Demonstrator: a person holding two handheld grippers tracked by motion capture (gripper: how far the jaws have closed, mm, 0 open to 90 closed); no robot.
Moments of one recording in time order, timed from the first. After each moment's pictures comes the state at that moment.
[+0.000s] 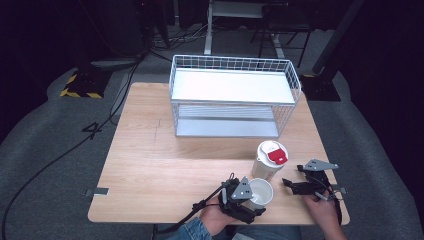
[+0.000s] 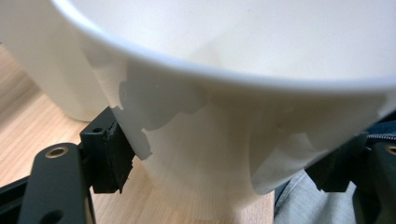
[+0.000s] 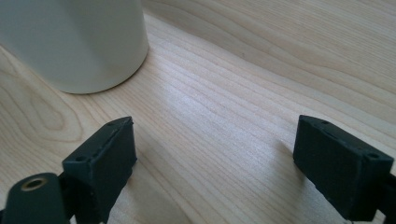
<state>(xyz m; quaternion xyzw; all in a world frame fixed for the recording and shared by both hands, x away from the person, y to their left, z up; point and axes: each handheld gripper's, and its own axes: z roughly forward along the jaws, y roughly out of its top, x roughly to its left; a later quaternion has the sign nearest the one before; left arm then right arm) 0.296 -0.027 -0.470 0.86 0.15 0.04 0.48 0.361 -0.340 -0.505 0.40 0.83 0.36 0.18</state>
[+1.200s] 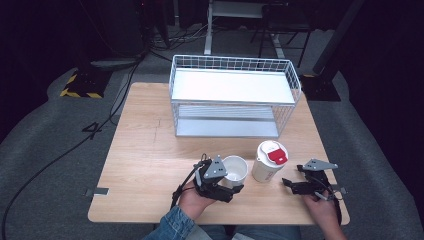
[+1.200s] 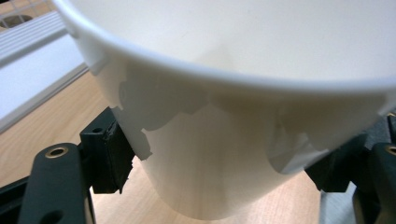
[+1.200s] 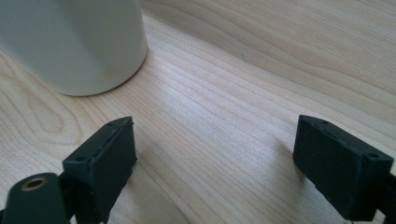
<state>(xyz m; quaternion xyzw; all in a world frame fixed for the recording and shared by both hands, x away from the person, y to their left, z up) 0.324 0.037 -0.431 0.84 0.22 0.09 0.49 0.362 -0.339 -0.505 0.40 0.83 0.36 0.18</state>
